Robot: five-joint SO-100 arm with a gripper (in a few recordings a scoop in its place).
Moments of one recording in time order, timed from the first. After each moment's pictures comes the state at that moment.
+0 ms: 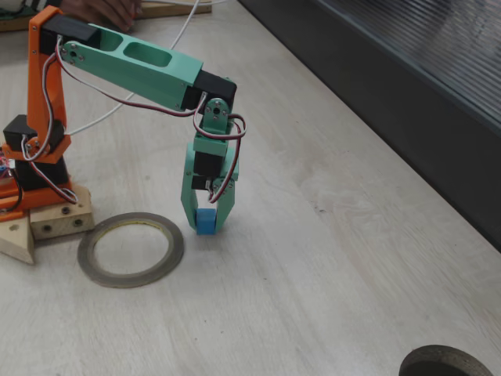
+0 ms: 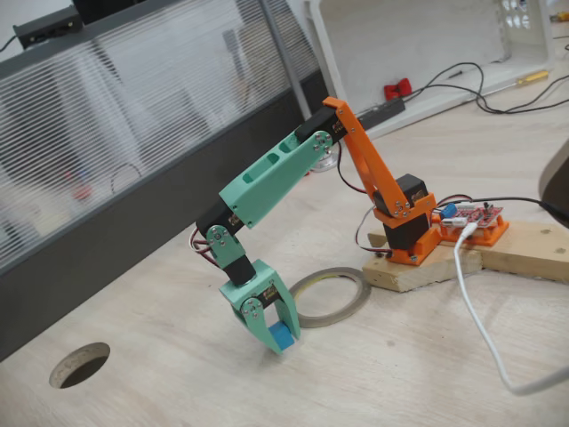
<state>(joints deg) 22.5 76.9 96.1 81.3 82.6</state>
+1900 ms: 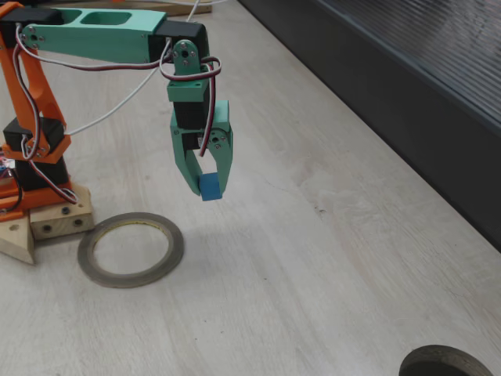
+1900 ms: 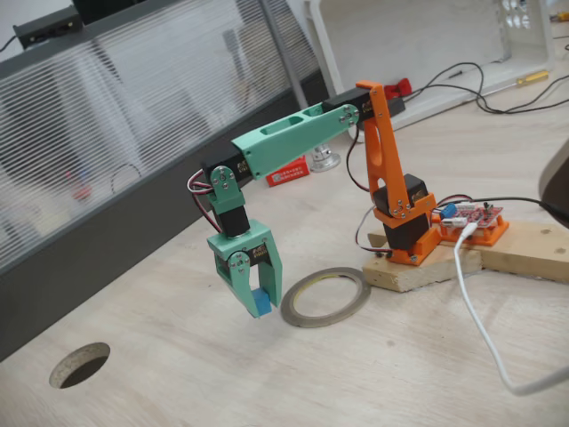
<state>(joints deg) 22.5 94.1 96.3 82.0 82.6</state>
